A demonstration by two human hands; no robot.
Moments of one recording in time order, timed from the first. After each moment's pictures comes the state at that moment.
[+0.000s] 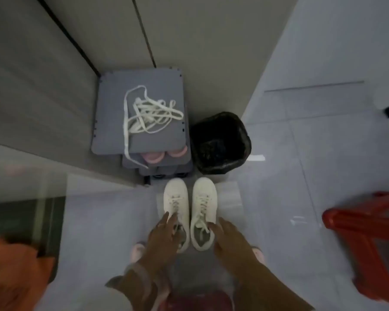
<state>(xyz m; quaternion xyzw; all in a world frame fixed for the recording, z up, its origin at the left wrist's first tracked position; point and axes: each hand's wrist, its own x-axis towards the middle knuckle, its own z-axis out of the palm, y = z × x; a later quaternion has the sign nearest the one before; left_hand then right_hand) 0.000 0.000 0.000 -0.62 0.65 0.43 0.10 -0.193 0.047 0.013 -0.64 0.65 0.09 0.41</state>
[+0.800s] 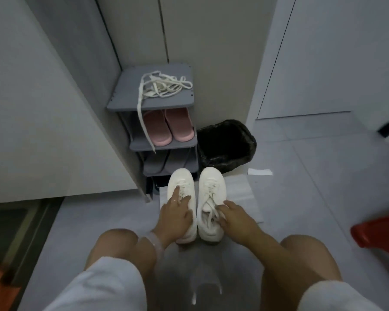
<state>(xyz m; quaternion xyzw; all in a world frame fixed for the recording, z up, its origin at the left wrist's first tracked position) 0.003 0.046 -0.092 -0.58 0.77 0.26 0.02 -0.176 0.092 -0.097 -0.66 0.68 -0.02 0.31</state>
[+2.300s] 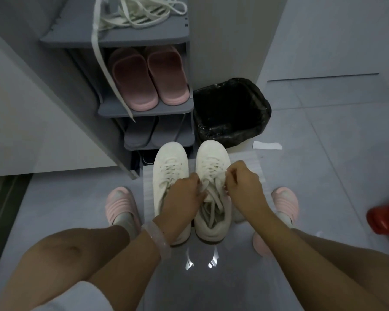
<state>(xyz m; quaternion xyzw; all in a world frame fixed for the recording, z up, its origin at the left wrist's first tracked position) -0.043 0.004 -0.144 -0.58 0.74 0.33 -0.08 -0.185 0.025 -0.138 -0.51 0.75 -0.27 0.31</state>
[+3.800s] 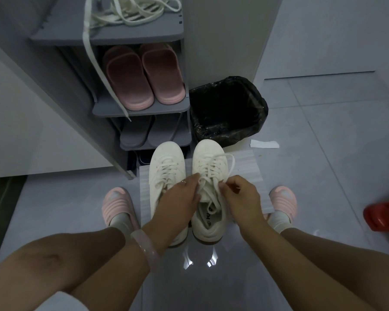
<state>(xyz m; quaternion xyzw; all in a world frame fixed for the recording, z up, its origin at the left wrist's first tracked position) -0.034 0.010 -0.154 -0.52 0.80 0.28 -0.07 -0.178 0.046 -0.152 -0.36 0.76 -0.38 0.39</state>
